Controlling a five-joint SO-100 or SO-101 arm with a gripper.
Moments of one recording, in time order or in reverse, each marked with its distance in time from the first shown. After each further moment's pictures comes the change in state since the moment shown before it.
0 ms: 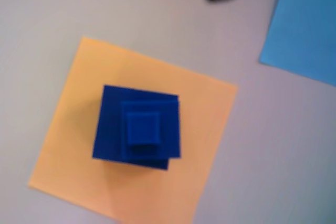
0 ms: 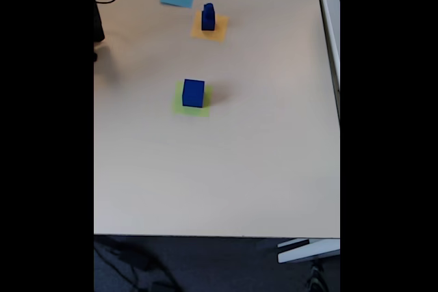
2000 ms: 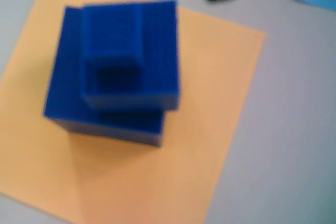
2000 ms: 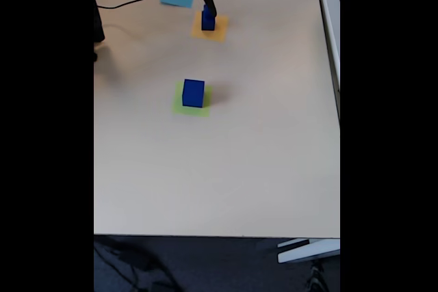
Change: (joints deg) arm -0.2 -15.7 4.6 -13.4 -0.4
